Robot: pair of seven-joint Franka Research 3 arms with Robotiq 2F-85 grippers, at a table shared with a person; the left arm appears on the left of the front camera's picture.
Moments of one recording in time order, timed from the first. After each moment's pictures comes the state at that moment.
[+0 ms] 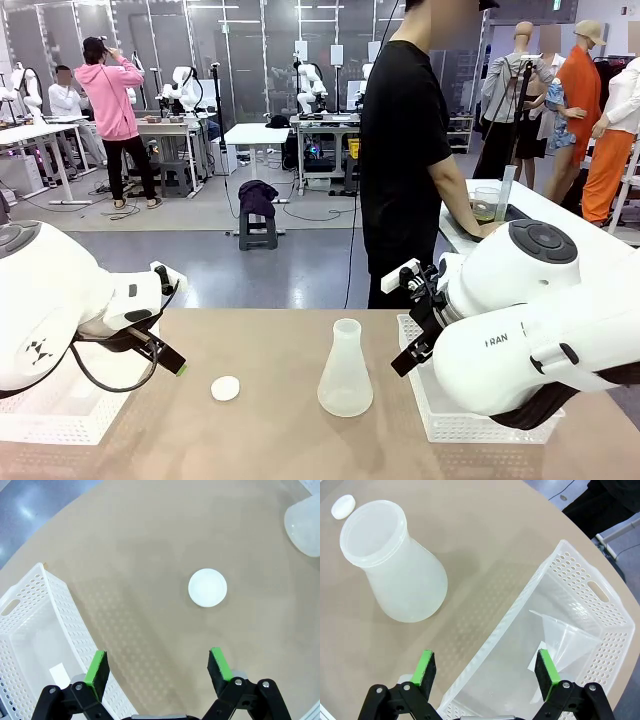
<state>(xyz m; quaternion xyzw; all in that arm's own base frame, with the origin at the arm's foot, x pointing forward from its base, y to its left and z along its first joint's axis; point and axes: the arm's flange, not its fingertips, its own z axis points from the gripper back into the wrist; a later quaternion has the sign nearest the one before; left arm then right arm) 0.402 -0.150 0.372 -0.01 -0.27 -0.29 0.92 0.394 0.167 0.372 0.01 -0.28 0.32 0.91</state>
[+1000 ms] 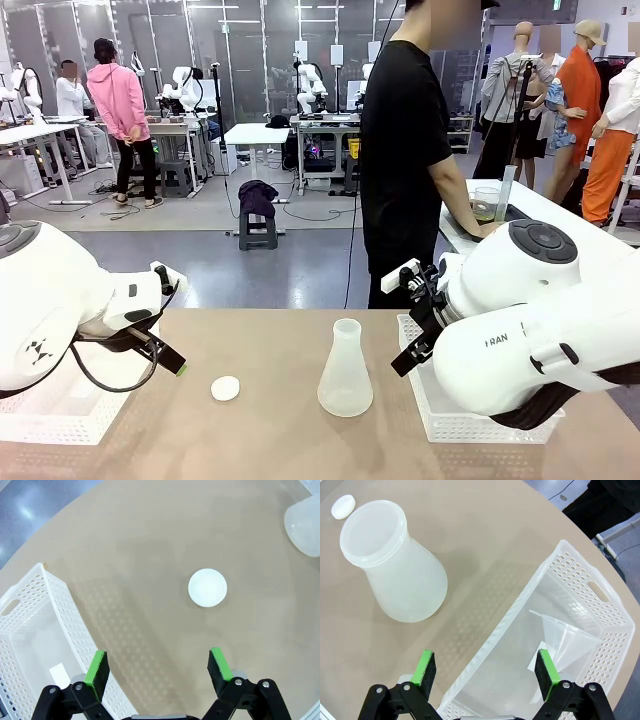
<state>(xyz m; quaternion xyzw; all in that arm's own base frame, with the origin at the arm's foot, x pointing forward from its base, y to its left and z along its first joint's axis) 0.402 -0.150 0.372 -0.01 -0.27 -0.29 0.92 0.394 0.167 0.372 0.01 -0.28 0.32 0.91</state>
